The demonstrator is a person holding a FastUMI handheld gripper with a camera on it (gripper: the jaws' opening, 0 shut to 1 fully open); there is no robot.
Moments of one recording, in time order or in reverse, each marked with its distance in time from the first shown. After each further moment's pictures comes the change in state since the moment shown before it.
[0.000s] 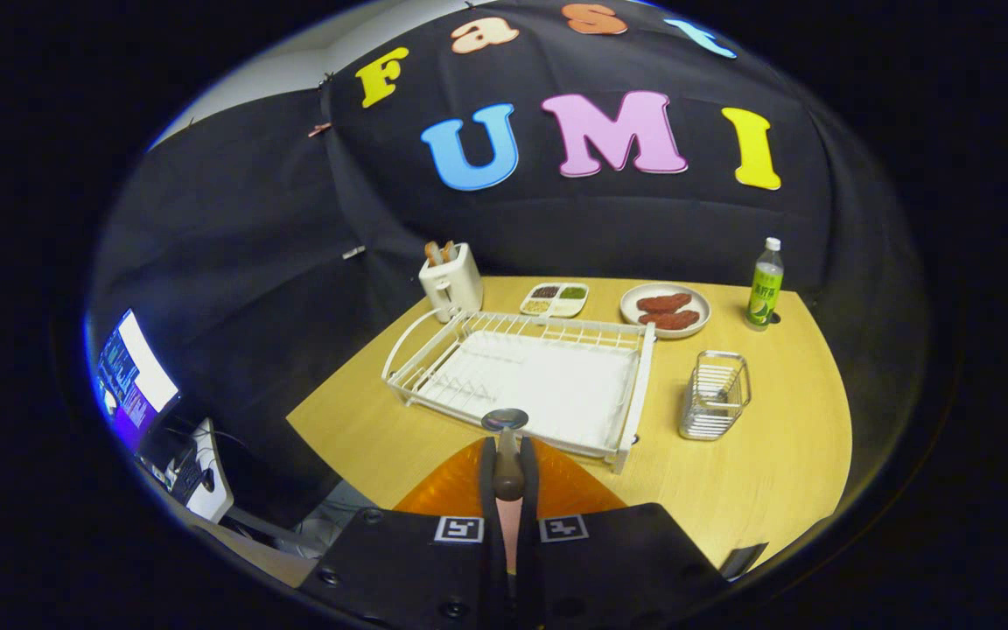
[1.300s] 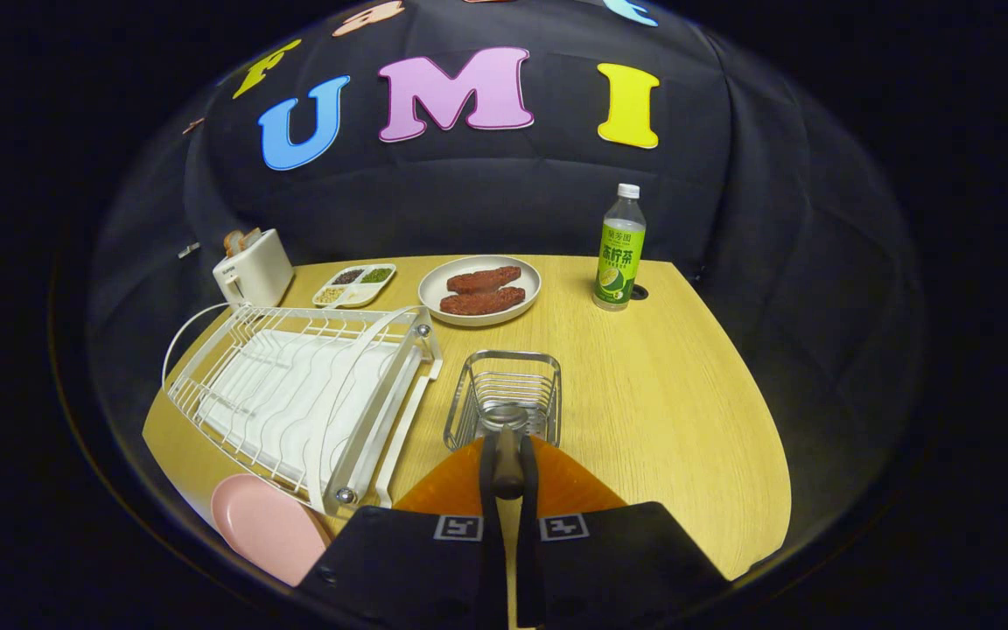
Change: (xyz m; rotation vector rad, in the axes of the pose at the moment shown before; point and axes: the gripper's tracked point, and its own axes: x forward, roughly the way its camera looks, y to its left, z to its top) arm 0.074 -0.266 0.000 0.082 -0.006 -0.429
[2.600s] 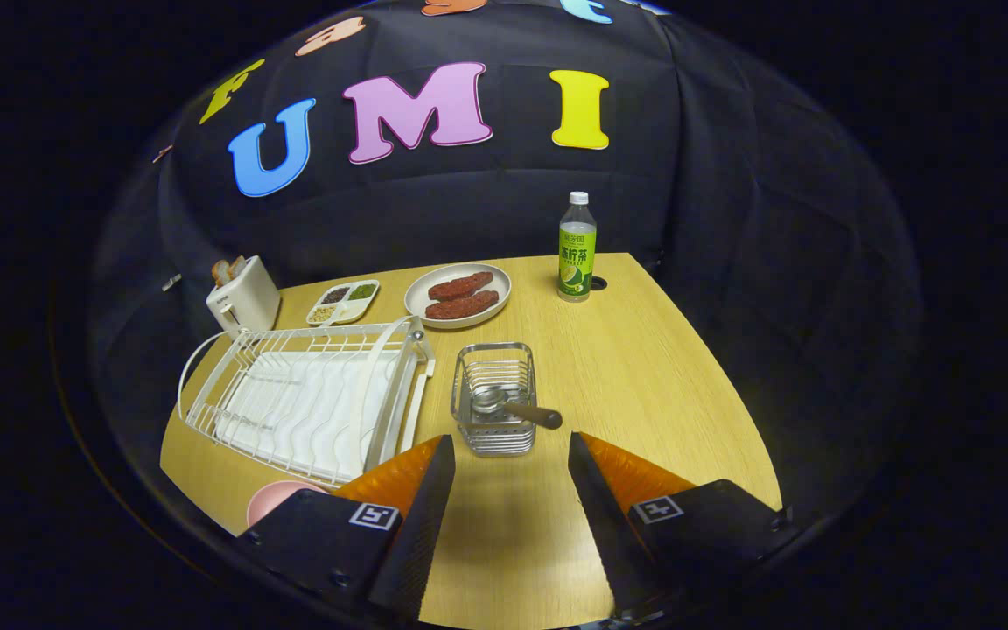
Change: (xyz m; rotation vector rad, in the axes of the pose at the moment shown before) arm -0.047 -0.016 0.002 0.080 0.001 -0.102
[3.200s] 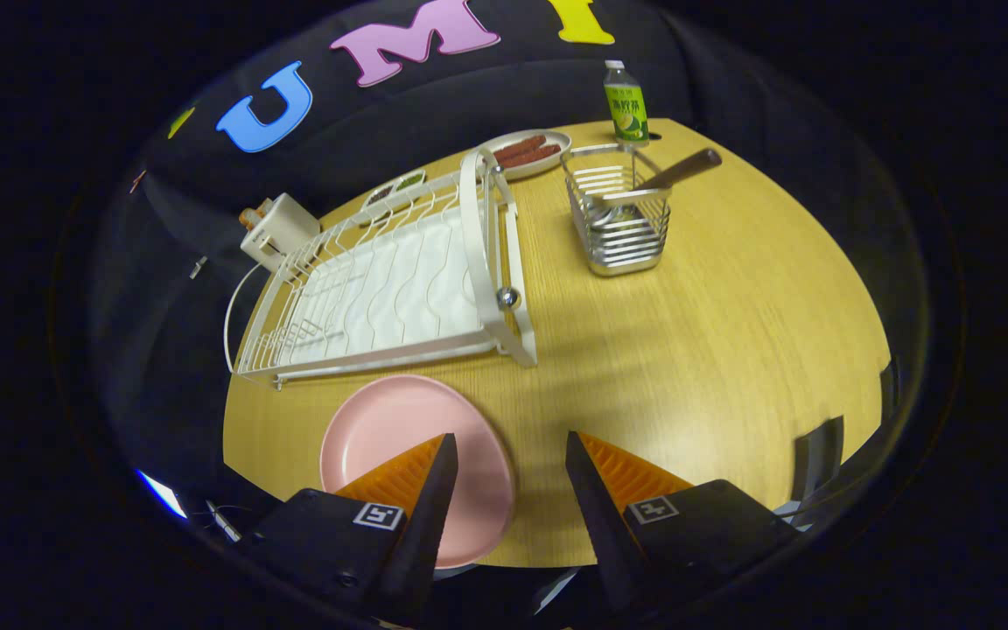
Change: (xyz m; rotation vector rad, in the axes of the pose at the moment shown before) arm -0.043 0.117 -0.125 0.188 0.297 0.162
